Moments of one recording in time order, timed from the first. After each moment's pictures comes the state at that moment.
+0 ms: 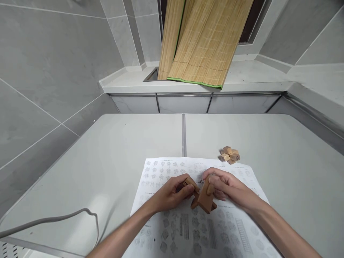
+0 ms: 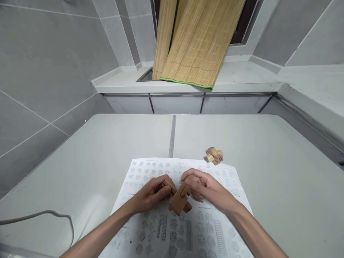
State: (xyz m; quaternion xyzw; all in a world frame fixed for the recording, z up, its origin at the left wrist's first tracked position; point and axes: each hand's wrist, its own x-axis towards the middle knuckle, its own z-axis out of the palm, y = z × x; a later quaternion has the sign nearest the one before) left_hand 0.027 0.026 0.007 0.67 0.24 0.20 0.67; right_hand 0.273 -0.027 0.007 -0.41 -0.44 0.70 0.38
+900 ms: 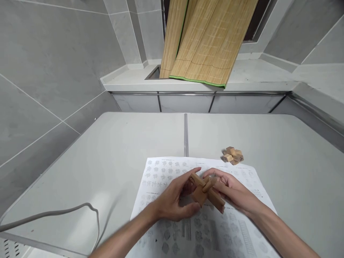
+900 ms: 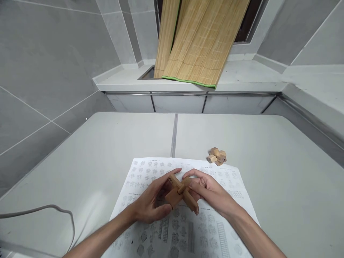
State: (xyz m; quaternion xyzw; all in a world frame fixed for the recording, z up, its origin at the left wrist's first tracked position) left_hand 0.027 0.017 0.008 0.74 0.22 0.23 0.59; right_hand 0.266 -0.029 -0.004 -0.41 -0.40 0.71 0.40
